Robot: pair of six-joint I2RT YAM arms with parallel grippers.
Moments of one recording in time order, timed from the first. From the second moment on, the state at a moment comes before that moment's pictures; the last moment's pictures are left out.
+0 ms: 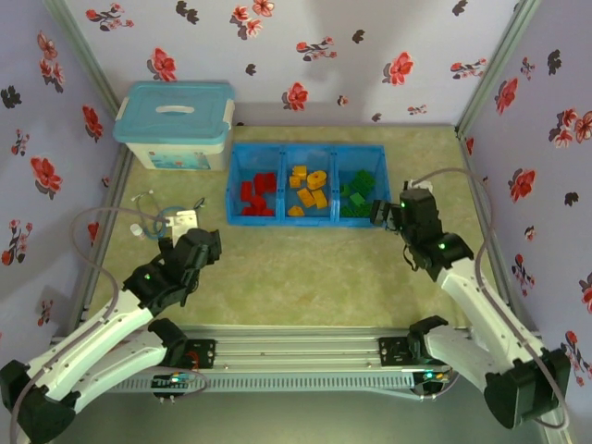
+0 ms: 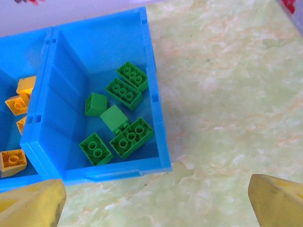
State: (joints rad) left arm -0.74 0.73 0.63 -0.64 -0.75 -0.50; right arm 0.36 0.89 0.75 -0.50 0.28 0.38
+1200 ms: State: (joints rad) left arm -0.74 0.66 0.18 -0.09 -1.17 -0.09; right arm 0.36 0.42 0.24 -0.32 0.63 0.25
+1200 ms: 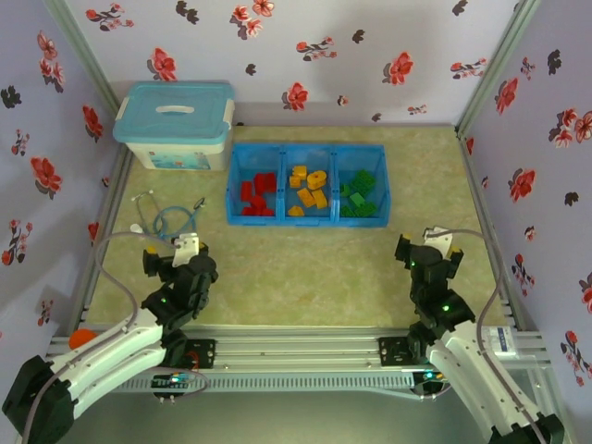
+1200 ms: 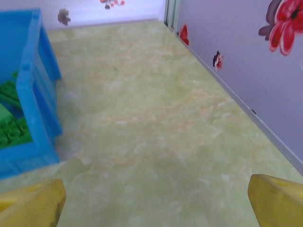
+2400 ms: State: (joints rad) left arm -0.40 0.86 0.13 0.45 -0.92 0.00; right arm 0.18 0.94 0.14 0.48 0.57 0.19
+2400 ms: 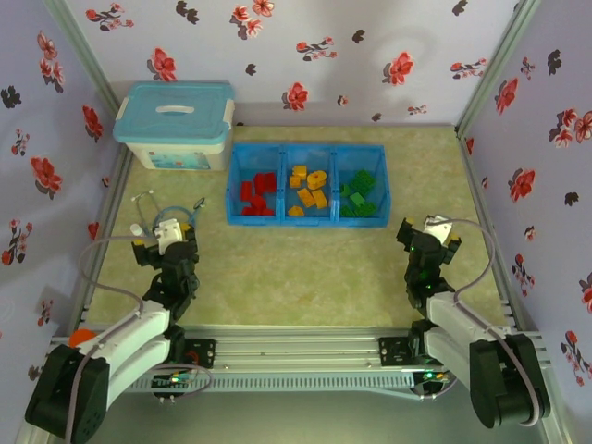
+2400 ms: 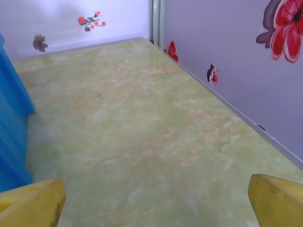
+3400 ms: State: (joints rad) left arm -0.22 1.21 0.13 0.85 -0.77 -0.02; right arm 0.16 1.28 0.04 1.07 0.55 0.12
